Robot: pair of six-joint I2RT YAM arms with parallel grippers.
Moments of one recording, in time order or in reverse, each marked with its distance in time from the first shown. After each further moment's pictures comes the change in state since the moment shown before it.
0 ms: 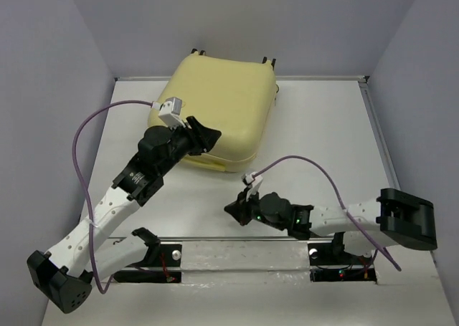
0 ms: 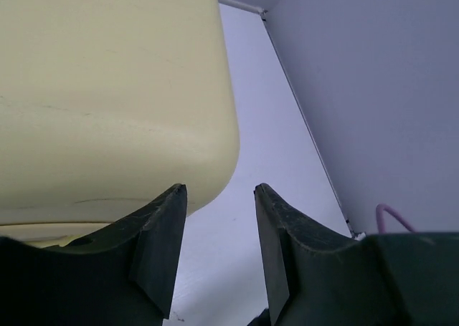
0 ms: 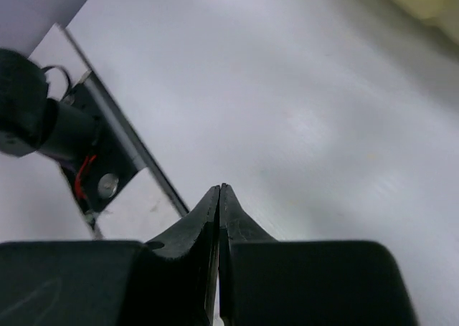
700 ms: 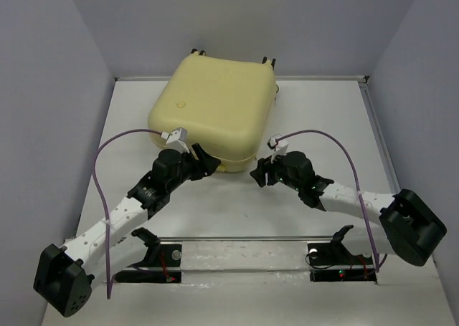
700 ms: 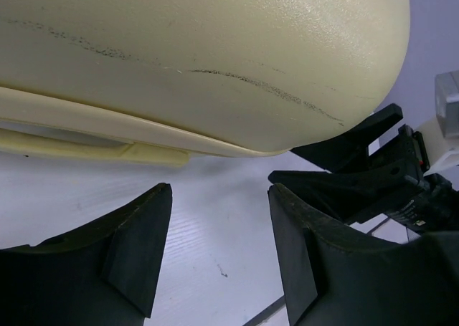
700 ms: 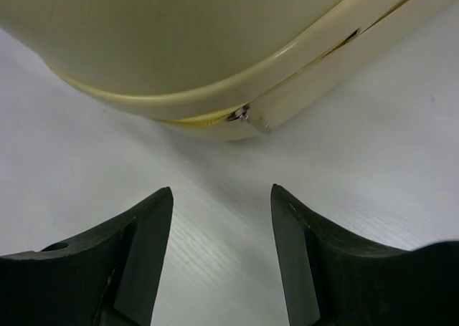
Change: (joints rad) left arm 0.027 -0.078 -0.401 0.126 0.005 -0.095; right arm -0.597 -0.146 -0.035 -0.213 -0.277 -0.298
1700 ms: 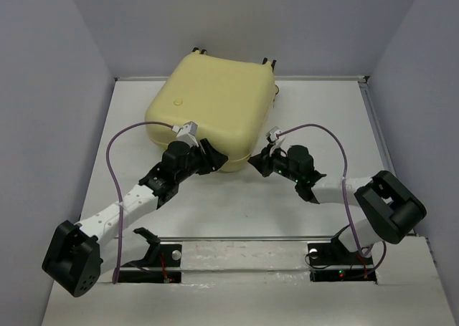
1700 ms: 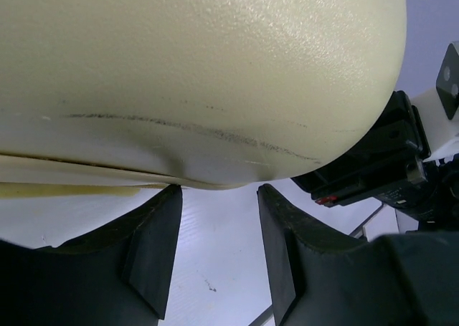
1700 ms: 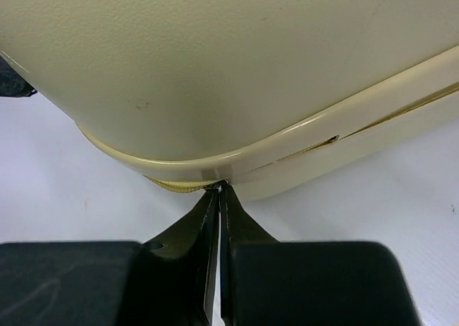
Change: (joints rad) left arm 0.000 0.182 0.026 0.154 0.083 -0.007; right arm -0.117 0.210 0.017 0.406 -0.257 -0.084
